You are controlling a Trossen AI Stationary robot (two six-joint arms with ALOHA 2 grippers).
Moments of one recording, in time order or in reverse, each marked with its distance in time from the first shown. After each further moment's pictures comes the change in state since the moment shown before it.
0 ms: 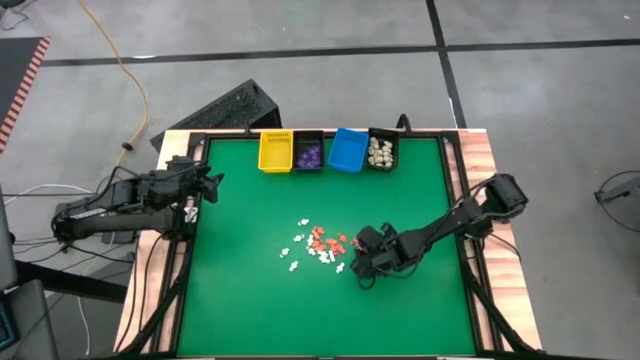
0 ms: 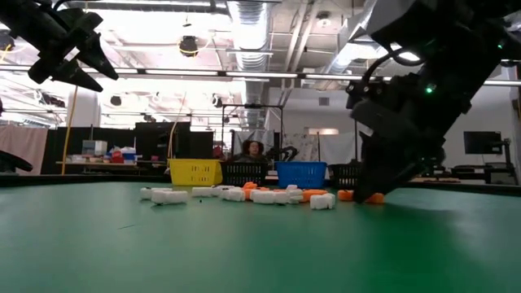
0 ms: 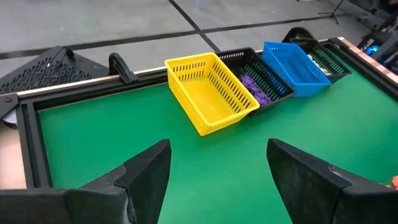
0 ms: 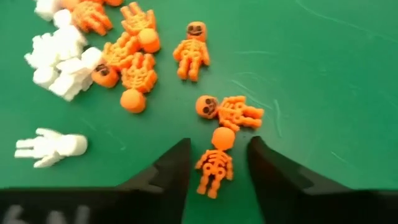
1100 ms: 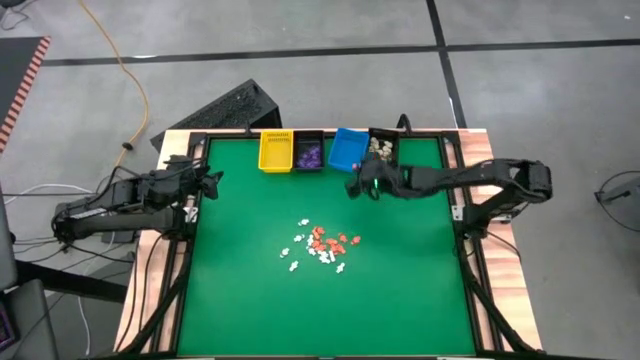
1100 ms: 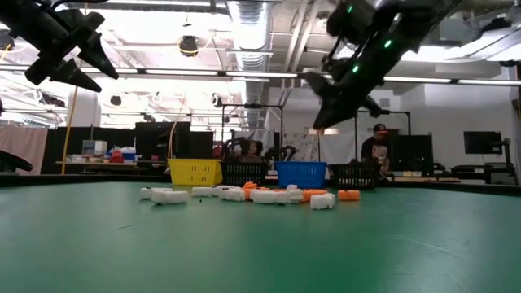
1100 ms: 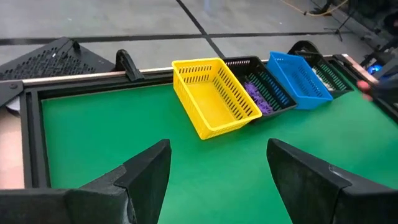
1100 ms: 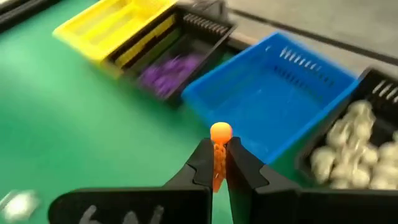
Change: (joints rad) left arm 0.000 0.000 0.000 0.000 -0.029 -0.082; right arm -0.595 -0.347 -0.005 0.181 0.030 -0.528
